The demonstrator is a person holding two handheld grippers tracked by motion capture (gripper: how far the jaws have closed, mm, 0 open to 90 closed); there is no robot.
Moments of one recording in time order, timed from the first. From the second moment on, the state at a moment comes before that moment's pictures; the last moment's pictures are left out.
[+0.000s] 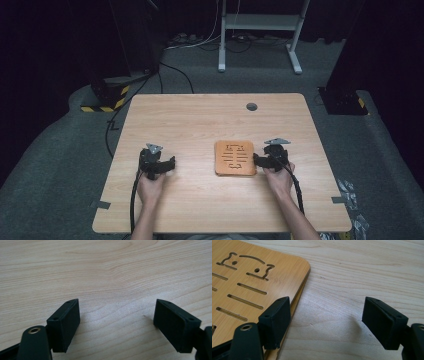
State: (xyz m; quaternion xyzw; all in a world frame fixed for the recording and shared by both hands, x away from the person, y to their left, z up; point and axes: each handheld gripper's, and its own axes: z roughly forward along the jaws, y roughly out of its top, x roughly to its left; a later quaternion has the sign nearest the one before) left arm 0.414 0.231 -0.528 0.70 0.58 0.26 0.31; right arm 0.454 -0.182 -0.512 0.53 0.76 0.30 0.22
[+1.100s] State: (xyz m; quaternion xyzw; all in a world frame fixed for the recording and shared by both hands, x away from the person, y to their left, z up) left arm 0.414 0.231 -0.528 0.70 0.58 0.26 0.31; right arm 0.452 -0.174 -0.510 0.52 0.77 0.31 0.21
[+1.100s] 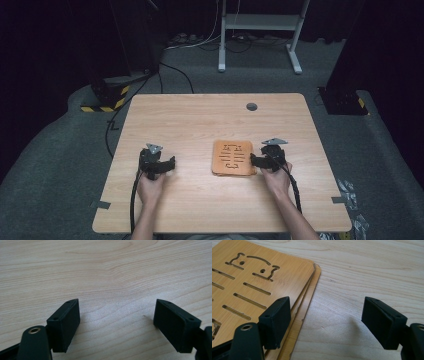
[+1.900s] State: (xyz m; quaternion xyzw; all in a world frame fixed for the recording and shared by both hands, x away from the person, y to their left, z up) left arm 0.415 0.230 -0.528 0.70 0.59 0.26 0.31; right arm 0.450 -0.162 -0.511 0.51 0.77 0.31 0.21
